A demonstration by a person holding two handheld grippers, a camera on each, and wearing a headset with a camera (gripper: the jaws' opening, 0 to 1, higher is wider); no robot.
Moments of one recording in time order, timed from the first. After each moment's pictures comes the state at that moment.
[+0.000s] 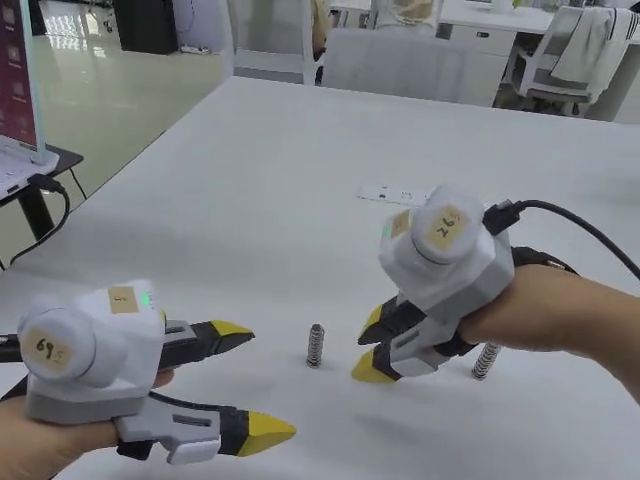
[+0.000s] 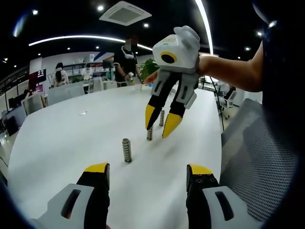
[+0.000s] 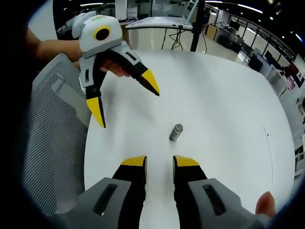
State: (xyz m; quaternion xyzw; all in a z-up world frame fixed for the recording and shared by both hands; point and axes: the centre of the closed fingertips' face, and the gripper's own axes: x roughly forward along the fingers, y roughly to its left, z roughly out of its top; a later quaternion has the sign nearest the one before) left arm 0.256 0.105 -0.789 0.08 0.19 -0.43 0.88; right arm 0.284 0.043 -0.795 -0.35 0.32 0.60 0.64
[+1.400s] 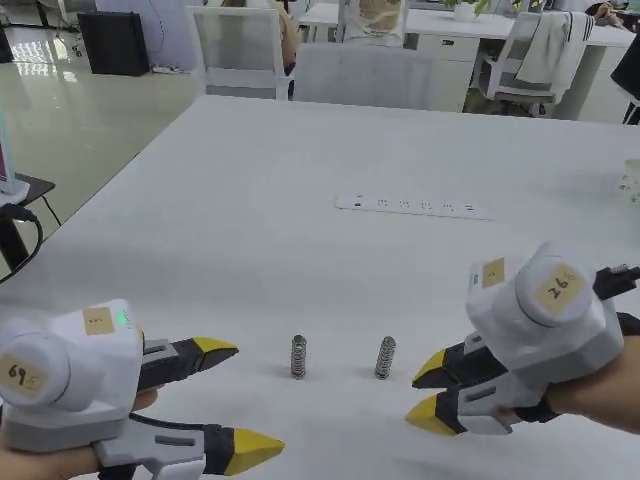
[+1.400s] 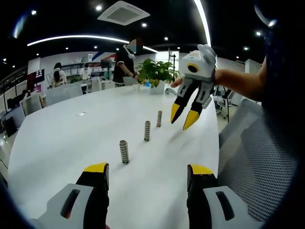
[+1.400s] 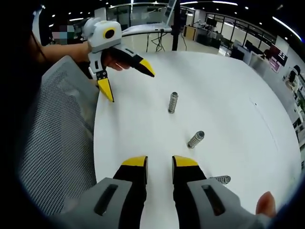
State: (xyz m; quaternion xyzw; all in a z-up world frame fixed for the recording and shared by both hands) left arm 0.252 0.101 -0.784 0.08 0.19 -0.44 0.88; right arm 0.262 -0.028 -0.796 -0.28 0.33 0.55 0.71
